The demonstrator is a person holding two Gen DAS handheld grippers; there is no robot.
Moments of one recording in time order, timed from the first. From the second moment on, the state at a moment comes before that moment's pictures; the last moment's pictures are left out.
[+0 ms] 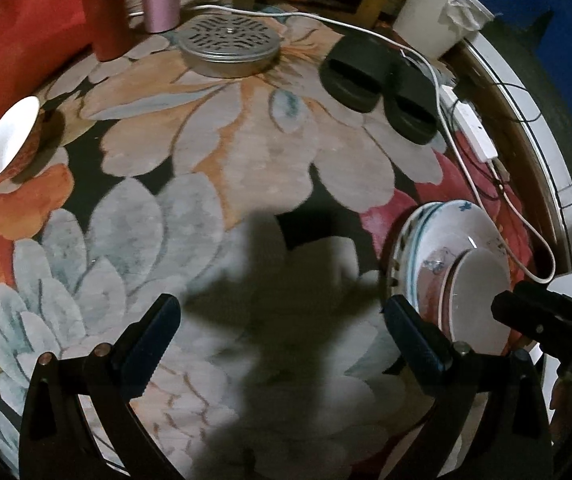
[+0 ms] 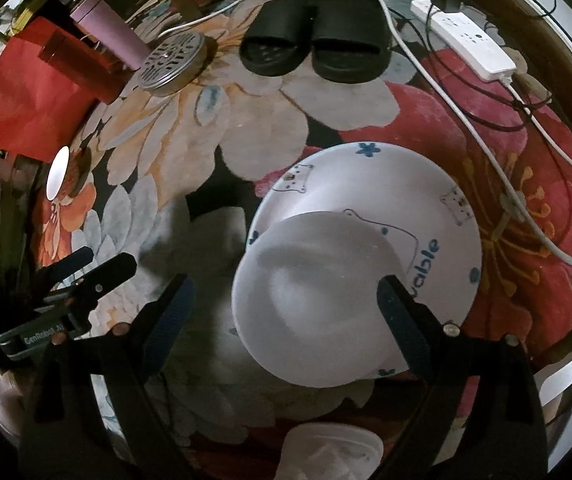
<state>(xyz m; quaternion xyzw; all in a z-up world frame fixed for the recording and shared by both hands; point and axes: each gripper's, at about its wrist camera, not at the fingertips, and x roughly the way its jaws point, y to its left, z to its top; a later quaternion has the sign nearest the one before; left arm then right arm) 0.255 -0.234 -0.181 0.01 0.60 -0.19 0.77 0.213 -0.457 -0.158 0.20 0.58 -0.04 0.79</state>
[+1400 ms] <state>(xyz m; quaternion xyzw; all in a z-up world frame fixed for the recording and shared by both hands) 0.278 -0.087 -0.199 -0.03 0.61 -0.08 0.79 0.277 -0.331 -0.172 0.14 0.61 0.06 0.78</state>
